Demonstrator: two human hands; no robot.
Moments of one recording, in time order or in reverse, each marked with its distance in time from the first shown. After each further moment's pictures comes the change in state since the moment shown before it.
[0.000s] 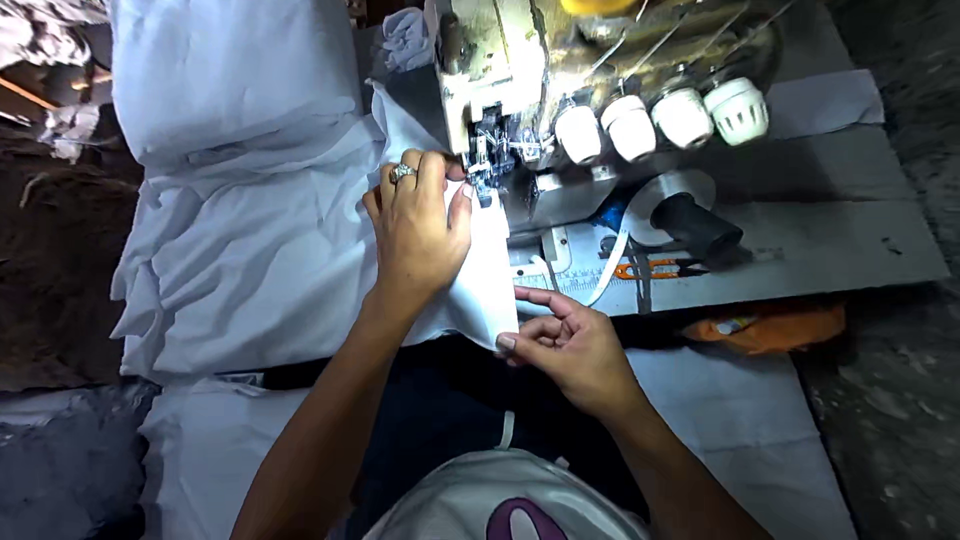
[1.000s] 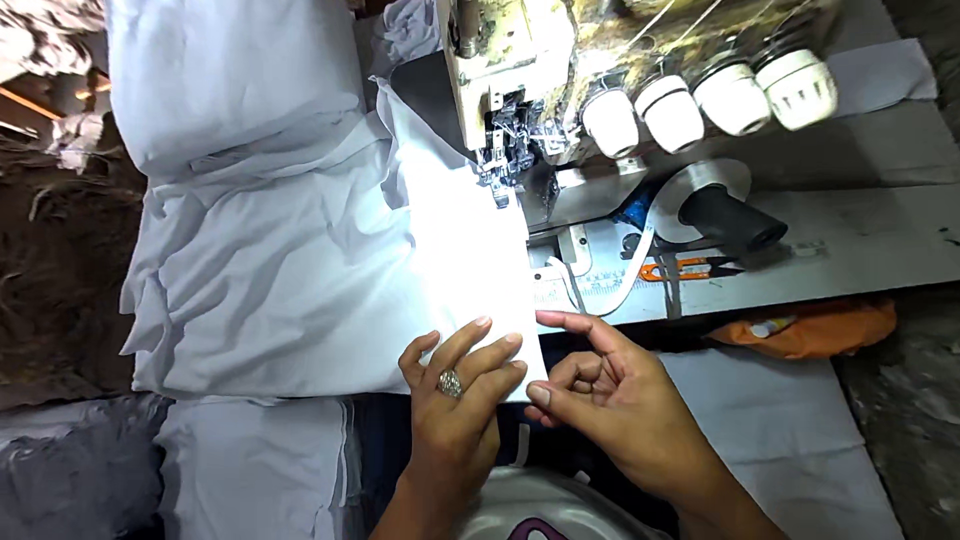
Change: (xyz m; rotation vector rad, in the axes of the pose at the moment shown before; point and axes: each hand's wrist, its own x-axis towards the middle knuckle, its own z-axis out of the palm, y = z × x) left_hand -0.150 0.025 -0.014 -0.332 0.066 0.135; right_hand -0.022 -0.015 0.005 0.077 -0.037 0.027
